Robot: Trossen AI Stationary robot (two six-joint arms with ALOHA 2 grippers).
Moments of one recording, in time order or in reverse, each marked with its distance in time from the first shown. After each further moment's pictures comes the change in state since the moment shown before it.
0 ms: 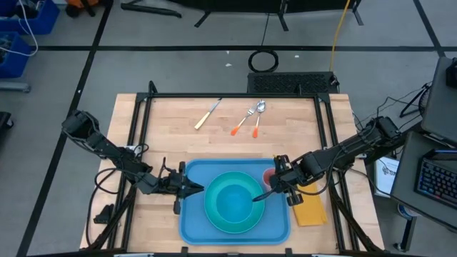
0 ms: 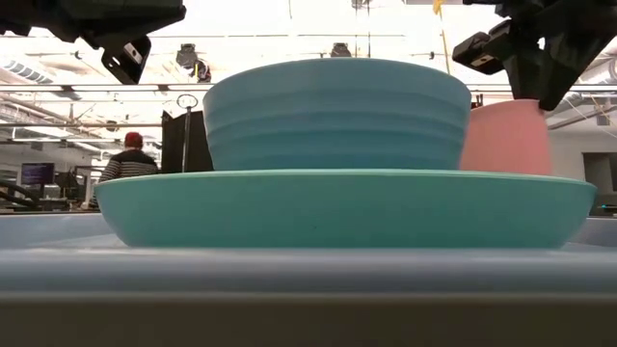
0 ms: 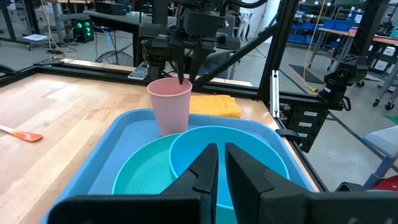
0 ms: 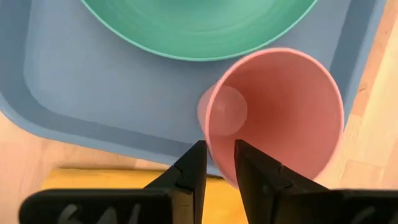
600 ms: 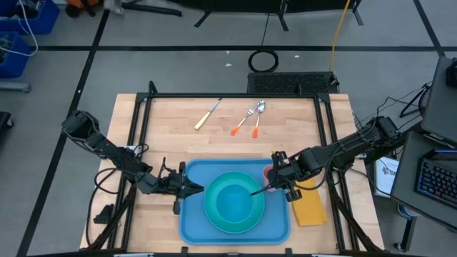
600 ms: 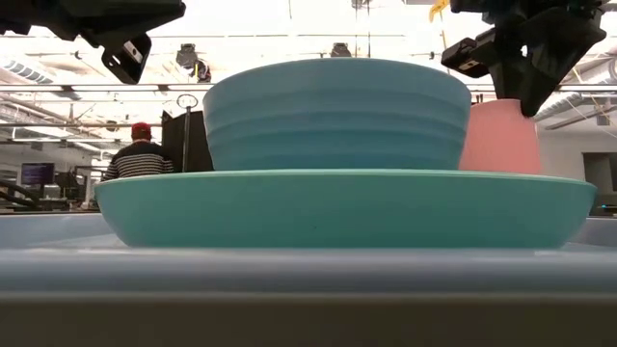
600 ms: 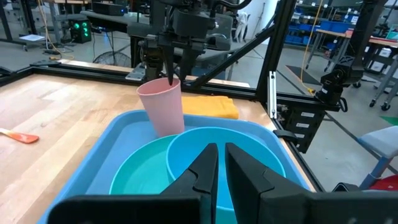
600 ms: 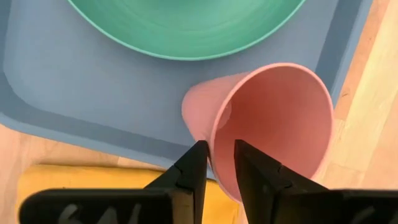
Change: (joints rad) left arm 0.000 0.000 0.000 0.006 0.008 0.001; right arm -0.059 0.000 0.000 -0.001 0.000 -0.086
